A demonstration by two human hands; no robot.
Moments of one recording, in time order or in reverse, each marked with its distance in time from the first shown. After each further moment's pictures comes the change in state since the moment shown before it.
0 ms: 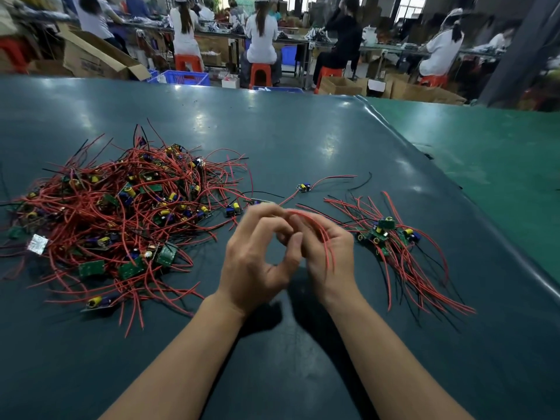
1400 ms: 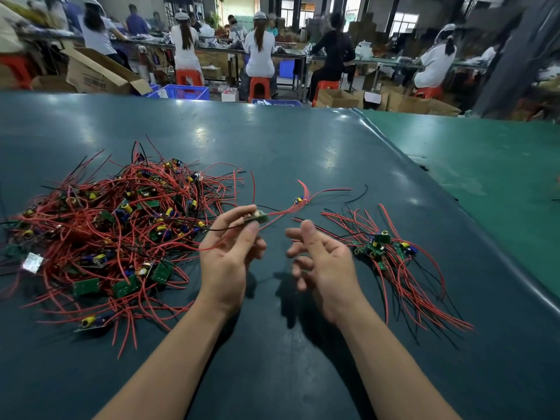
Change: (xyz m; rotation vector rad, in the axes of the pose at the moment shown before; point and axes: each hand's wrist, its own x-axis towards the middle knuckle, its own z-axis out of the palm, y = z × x) left_hand 0.013 -0.007 -0.005 -0.856 0.236 -0.792; right_hand 0.006 -0.003 -0.013 0.034 0.021 0.257
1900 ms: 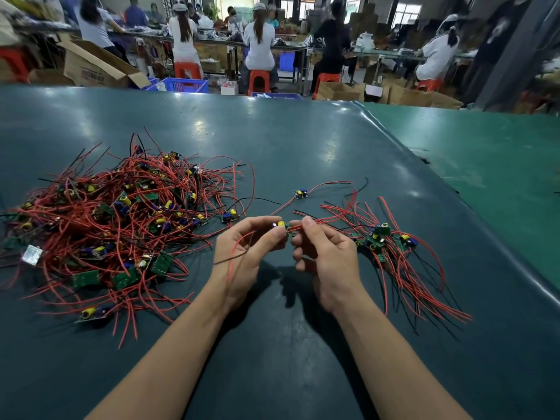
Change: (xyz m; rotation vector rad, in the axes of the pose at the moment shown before) left_hand -0.003 -0.008 0.001 0.207 -0.137 -0.151; right_hand 0.001 -0.001 0.002 0.035 0.076 0.007
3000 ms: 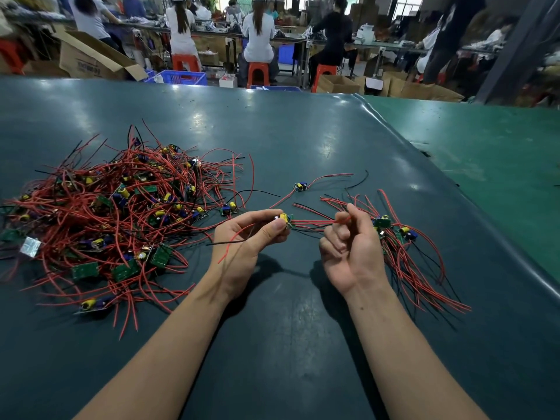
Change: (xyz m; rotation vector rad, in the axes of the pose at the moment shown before) left_hand 0.002 -0.001 -0.001 -0.148 -0.015 -0.080; right_hand 0.015 -0.016 -0.024 0.520 0.084 0.148
